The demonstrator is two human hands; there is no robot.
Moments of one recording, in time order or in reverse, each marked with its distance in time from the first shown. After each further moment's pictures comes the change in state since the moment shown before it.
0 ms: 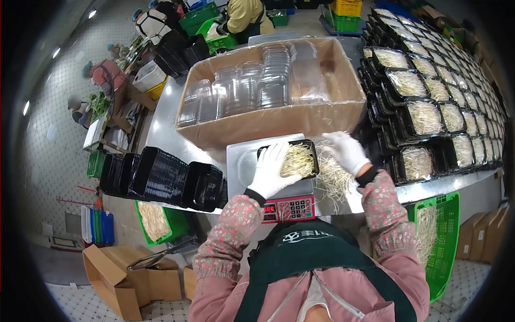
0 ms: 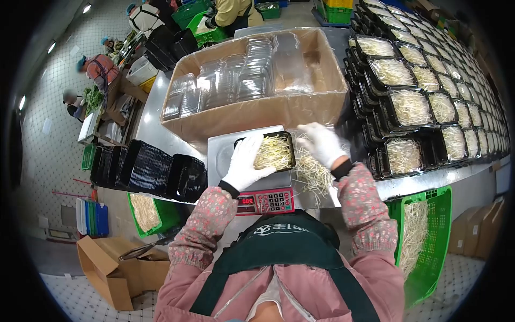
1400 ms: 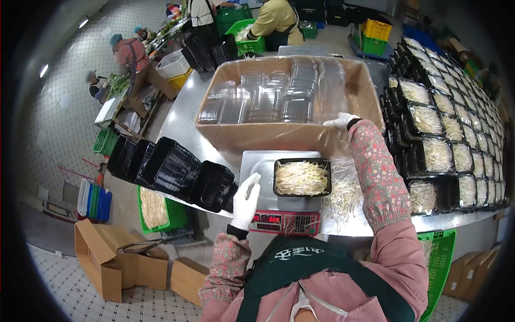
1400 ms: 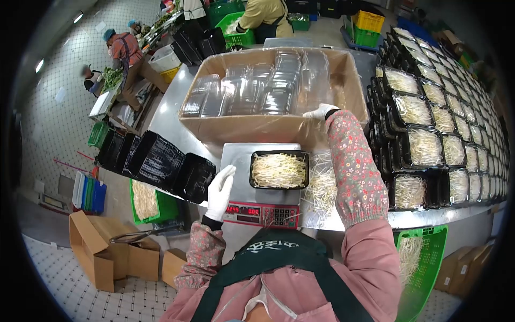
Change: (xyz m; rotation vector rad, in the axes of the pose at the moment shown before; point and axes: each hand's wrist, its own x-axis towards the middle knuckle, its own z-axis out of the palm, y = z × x) left_hand -0.086 -0.023 -0.035 -0.803 0.442 -0.651; right_hand 0.210 0.090 0.040 -0.216 -0.489 0.452
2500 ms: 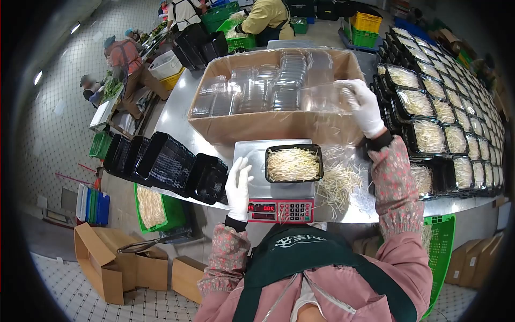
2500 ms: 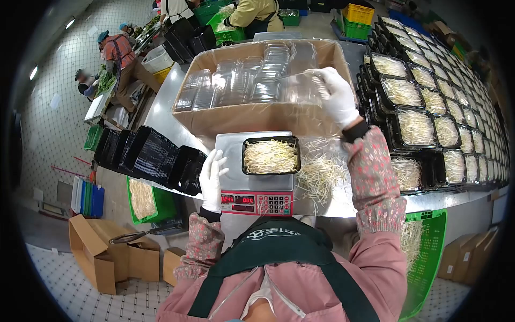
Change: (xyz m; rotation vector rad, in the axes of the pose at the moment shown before) left_hand -0.011 0.035 0.014 -0.147 0.099 0.015; right_hand -0.180 -0.021 -0.059 0.555 0.831 -0.786
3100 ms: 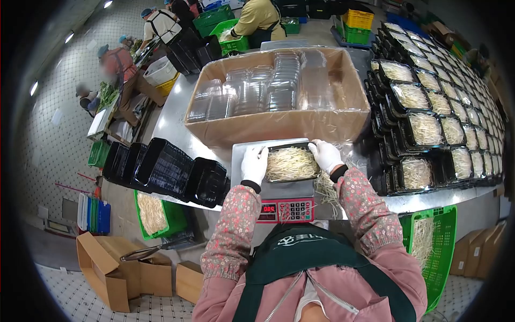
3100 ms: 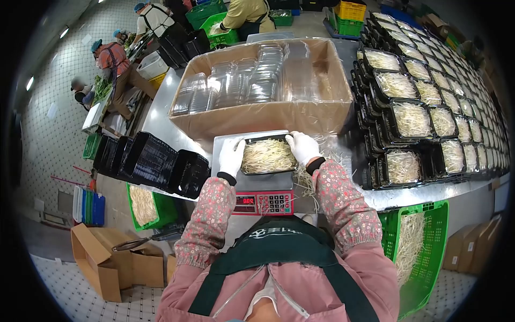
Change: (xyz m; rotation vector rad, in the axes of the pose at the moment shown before) left_hand 0.086 -0.085 0.040 0.681 -0.073 0.233; right_hand -0.140 0.041 0.114 -0.366 -0.353 0.459
